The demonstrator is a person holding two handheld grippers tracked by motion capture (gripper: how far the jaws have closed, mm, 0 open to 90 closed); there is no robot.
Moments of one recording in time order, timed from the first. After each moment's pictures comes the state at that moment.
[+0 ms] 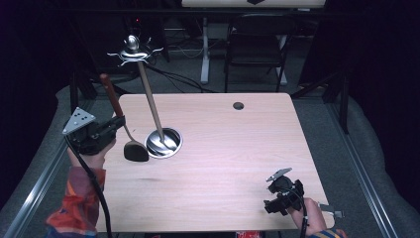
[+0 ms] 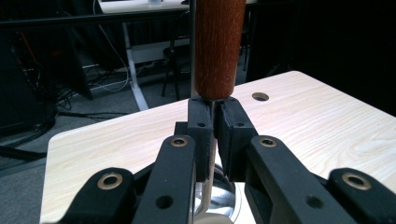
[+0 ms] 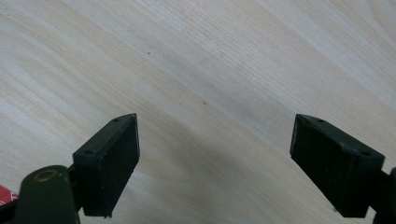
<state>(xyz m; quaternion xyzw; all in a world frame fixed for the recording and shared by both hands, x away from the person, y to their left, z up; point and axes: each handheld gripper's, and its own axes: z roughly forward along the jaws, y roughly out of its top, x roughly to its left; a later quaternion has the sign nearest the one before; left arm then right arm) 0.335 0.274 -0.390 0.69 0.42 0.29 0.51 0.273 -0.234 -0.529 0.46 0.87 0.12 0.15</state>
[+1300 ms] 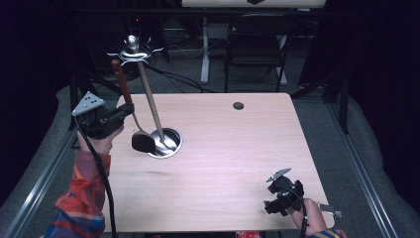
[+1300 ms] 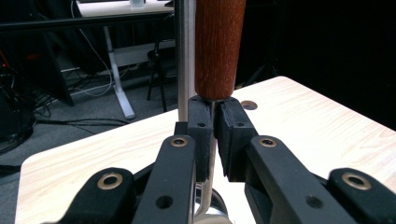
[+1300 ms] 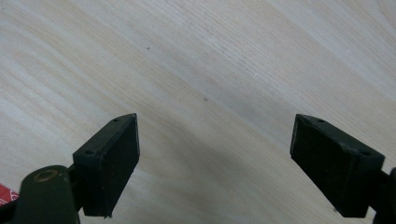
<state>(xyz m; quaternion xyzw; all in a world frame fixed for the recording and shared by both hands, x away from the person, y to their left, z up) 0.371 0.260 -0.377 0.70 0.40 0.27 0.52 0.273 -0.234 -0.531 0.46 0.87 0.12 0.15</state>
